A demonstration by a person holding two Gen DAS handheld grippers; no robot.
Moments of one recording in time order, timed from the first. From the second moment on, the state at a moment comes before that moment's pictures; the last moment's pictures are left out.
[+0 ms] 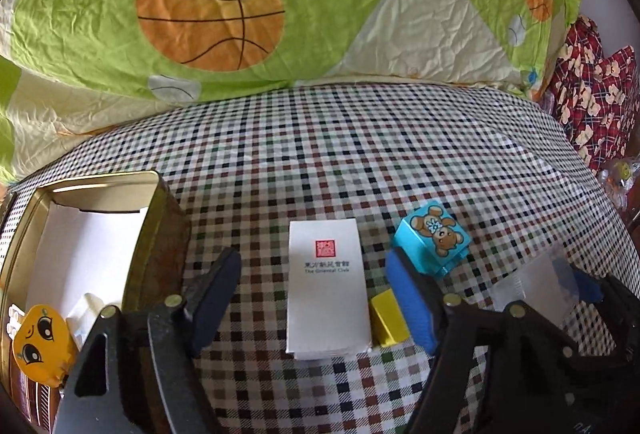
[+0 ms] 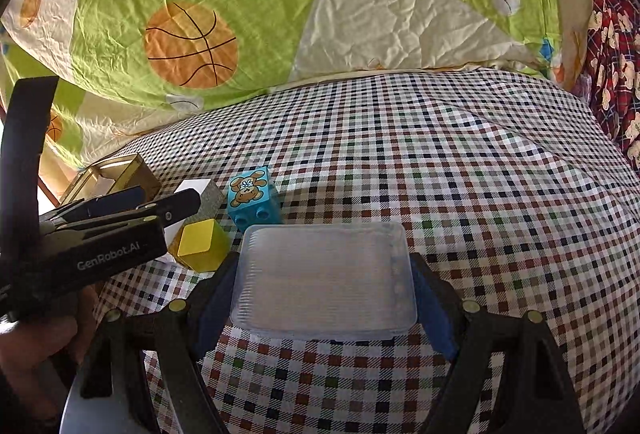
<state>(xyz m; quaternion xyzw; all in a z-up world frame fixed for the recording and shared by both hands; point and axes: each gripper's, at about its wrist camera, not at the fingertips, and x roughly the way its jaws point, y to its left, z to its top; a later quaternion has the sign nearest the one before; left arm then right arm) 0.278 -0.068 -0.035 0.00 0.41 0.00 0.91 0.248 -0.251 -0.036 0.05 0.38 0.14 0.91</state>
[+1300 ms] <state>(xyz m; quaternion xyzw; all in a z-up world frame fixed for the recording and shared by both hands) 0.225 -0.058 -0.031 0.00 0.34 0.03 0.94 0.223 -0.247 -0.016 0.02 0.31 0.14 0.94</state>
